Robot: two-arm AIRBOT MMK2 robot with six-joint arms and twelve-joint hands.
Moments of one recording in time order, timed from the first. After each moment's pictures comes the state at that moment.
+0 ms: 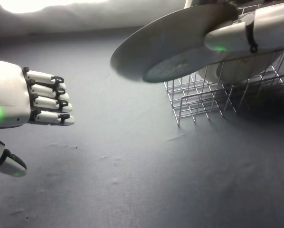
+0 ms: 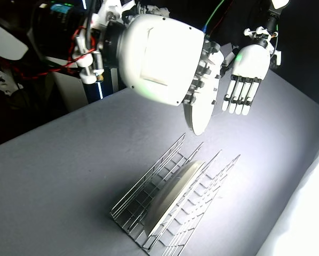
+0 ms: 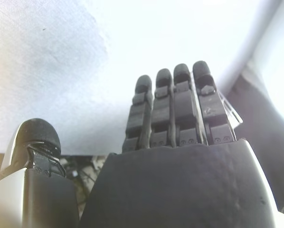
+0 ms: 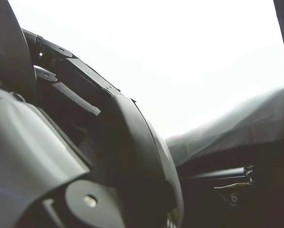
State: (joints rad) left arm 0.45 -0.78 1.21 1.68 -0.60 0.06; right arm -0.14 -0.77 0.80 0.14 0.33 -0.24
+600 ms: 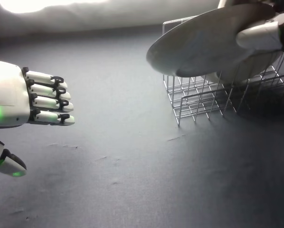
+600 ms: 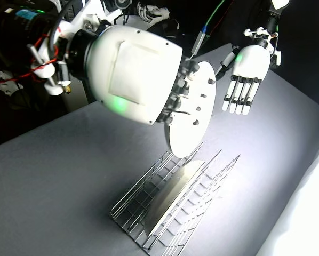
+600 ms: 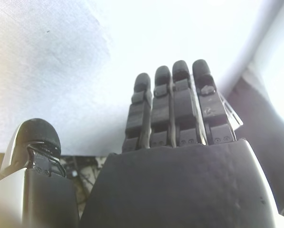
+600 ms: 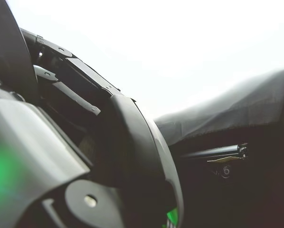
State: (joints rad) left arm 0.45 -0.78 1.21 1.69 -0.60 0.05; right arm -0.19 -0.70 0.80 0.15 0.34 -0.24
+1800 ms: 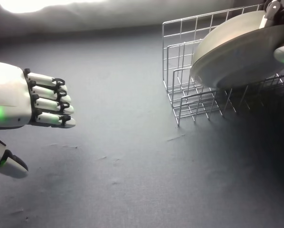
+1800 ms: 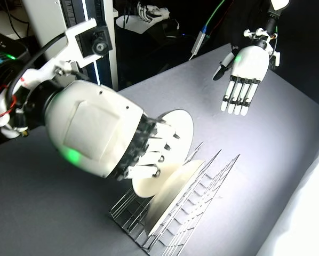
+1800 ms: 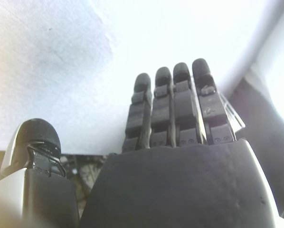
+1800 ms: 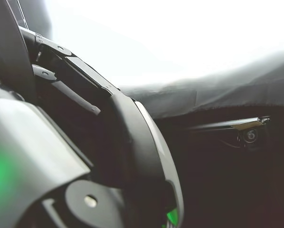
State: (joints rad) left arm 0.45 -0.79 1.22 1.70 -0.62 0.01; right arm -0.39 -0.67 0.89 0.16 0.45 -0.24
